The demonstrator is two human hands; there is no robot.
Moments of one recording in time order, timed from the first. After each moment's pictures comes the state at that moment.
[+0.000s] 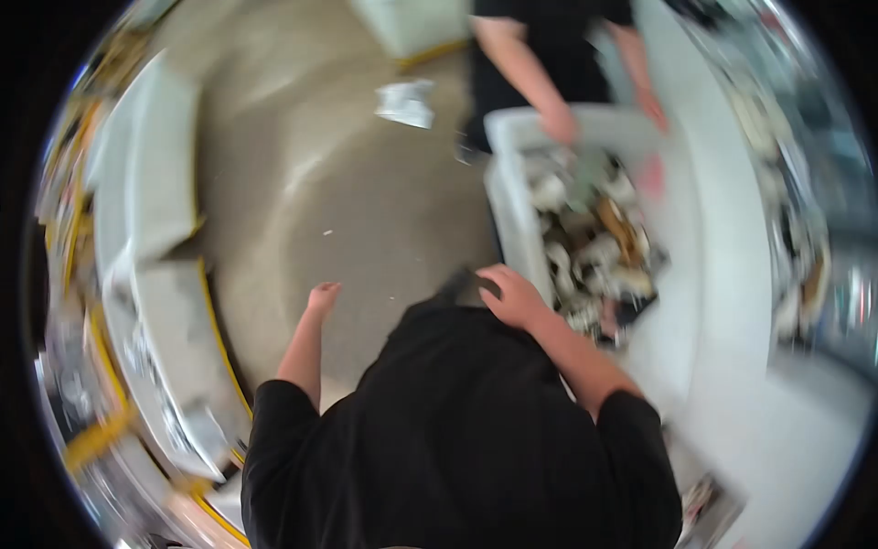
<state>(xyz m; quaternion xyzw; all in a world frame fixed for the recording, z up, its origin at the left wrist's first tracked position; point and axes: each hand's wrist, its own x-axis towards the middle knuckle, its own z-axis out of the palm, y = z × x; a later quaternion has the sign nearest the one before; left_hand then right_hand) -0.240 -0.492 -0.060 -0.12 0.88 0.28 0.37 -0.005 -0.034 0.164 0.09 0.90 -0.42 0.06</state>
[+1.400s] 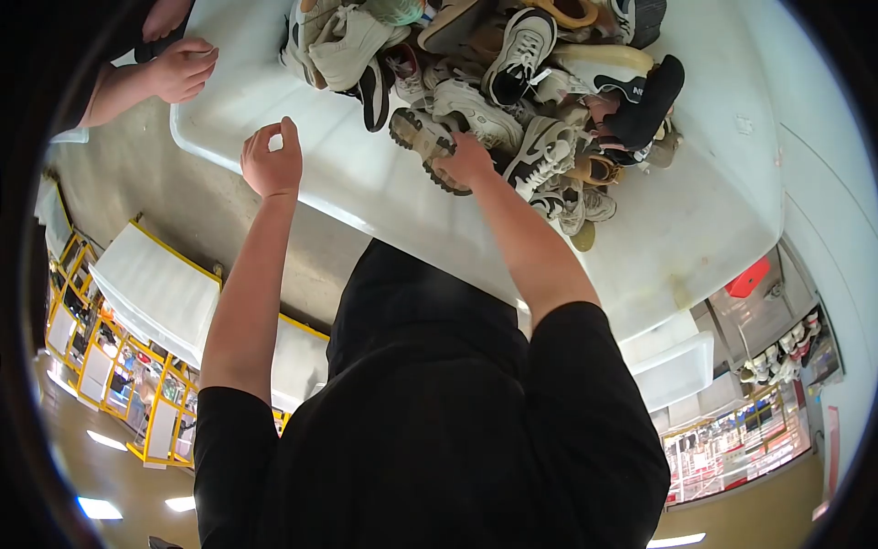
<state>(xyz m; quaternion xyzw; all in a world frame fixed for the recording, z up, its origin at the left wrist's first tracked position) -0.120 0.141 -0.101 0.43 0.90 0.10 0.00 0.205 0.183 -0.244 0.53 0.63 -0.53 0.20</state>
